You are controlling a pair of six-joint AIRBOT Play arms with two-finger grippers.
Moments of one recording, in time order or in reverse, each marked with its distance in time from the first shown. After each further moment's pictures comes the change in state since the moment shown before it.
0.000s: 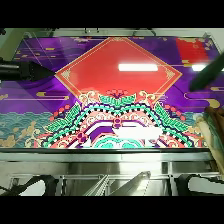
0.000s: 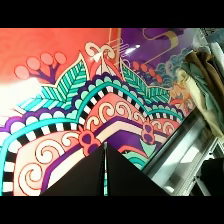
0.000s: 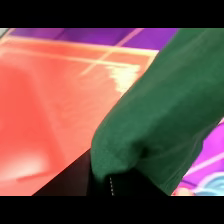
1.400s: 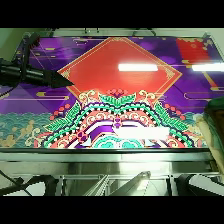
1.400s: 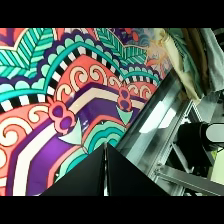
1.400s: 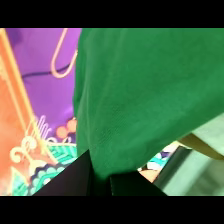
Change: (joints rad) left arm -0.138 -0.139 0.000 0.008 -0.052 0.000; right arm -0.378 0.167 -0.023 -0.140 0.454 0.091
